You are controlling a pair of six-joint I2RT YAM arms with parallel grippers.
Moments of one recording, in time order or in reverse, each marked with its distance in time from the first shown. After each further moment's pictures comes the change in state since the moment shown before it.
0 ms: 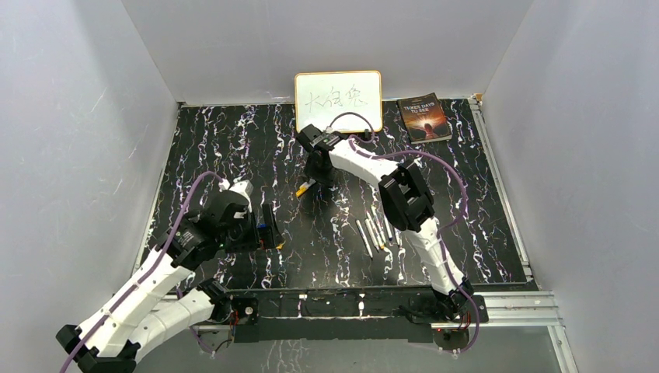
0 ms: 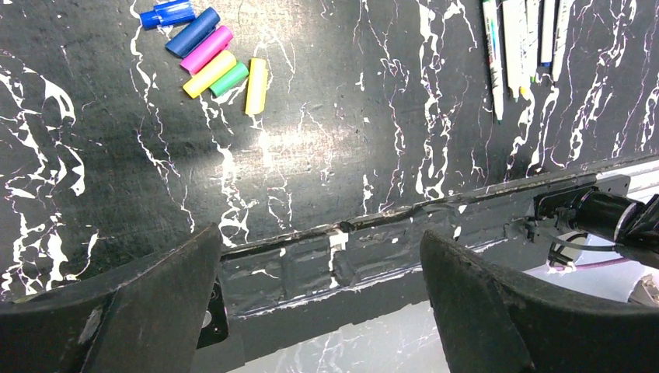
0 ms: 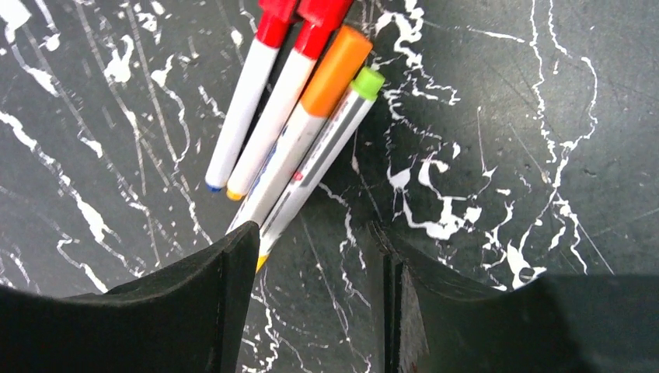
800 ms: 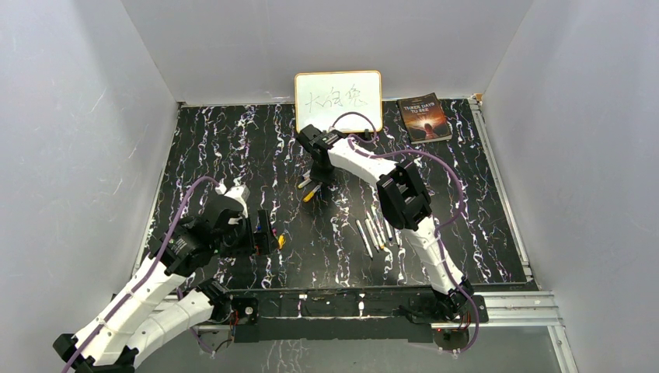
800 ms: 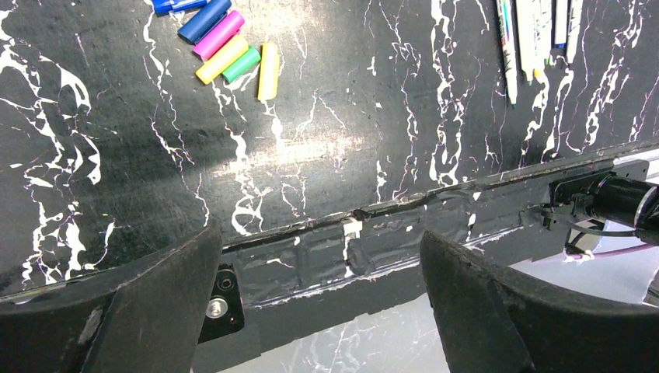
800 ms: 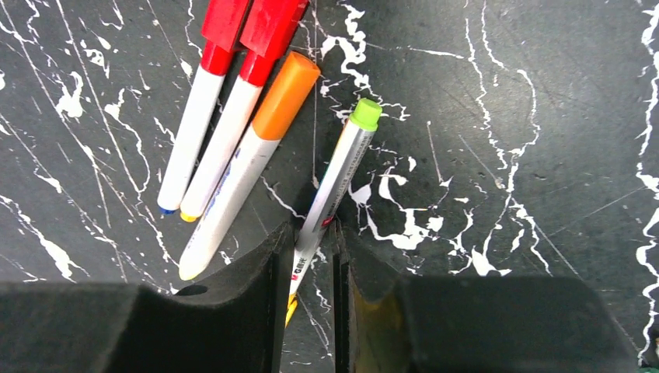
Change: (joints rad) left arm 0.000 -0.064 -0.016 -0.047 0.002 0.035; right arm -0.011 0.050 0.056 -0.076 0.056 0.041
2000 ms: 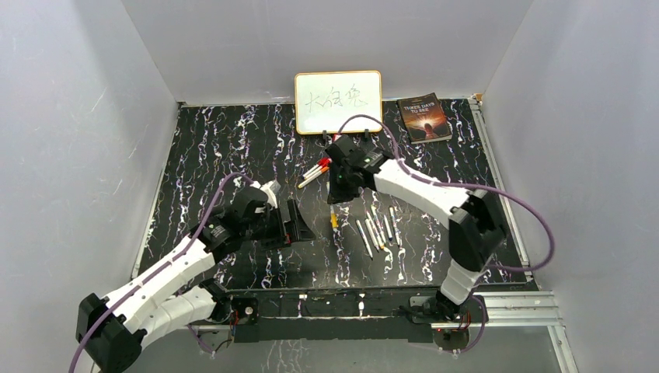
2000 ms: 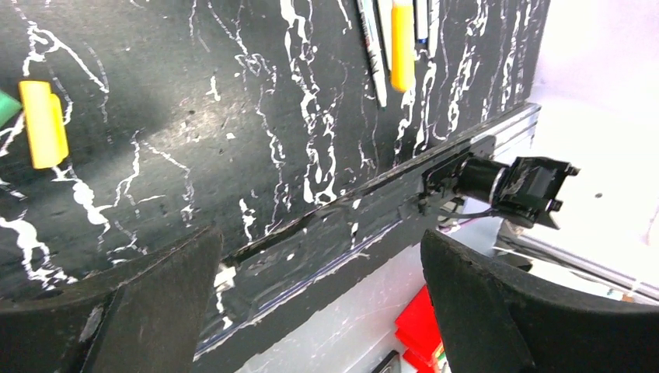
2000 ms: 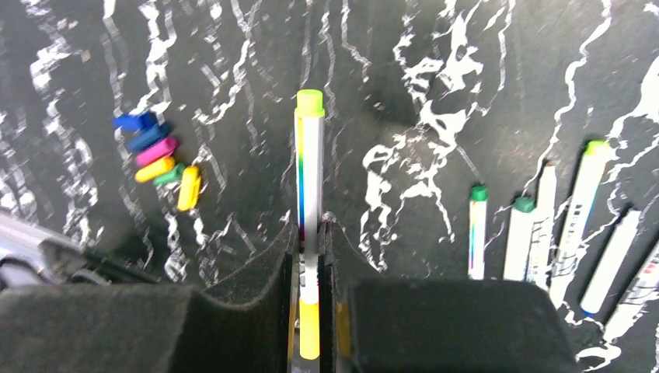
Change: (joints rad) left arm -0.005 0.196 -0.173 0.499 0.303 -0.164; right arm 0.050 -0.623 -0.627 0.201 -0.205 -0.357
